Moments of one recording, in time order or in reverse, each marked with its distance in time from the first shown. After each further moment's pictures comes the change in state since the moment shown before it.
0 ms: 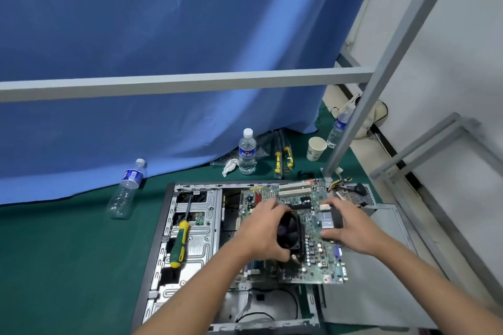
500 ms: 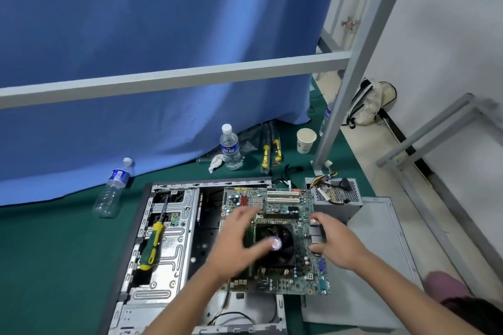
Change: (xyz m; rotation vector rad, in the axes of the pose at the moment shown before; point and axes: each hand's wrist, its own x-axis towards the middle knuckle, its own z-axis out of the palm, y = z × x) left_hand 0.007 0.016 0.049 -0.305 0.210 -0.234; right_hand 0.017 0.083 0.029 0.031 -0.056 0.063
